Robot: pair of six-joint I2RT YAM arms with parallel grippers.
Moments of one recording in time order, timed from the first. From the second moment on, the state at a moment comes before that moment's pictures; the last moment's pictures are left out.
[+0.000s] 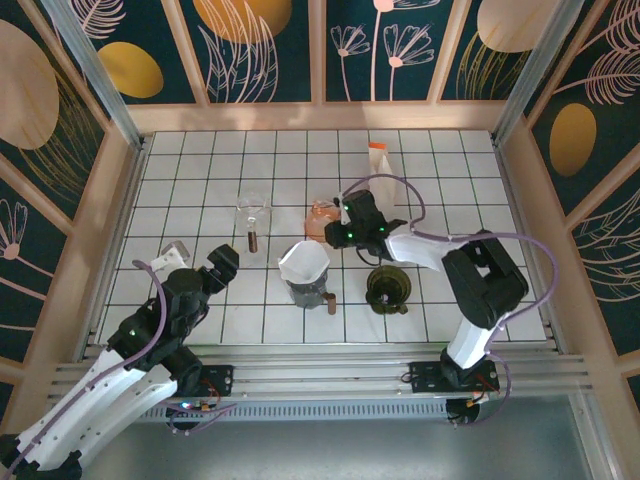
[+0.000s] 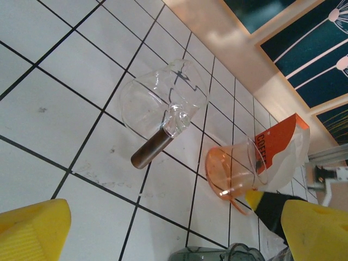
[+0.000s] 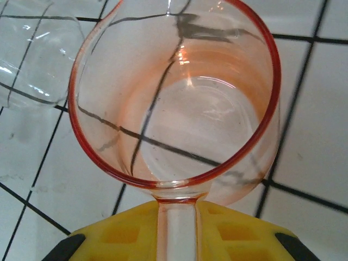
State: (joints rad) left arm -0.69 0.42 0.50 -0.56 -0.45 -1.08; right arm 0.65 1.71 0.96 -0.05 -0.11 0.41
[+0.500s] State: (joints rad) left arm -0.69 0.37 0.46 -0.53 -0.43 -1.08; right arm 0.65 1.45 0.76 -0.15 0.01 0.47
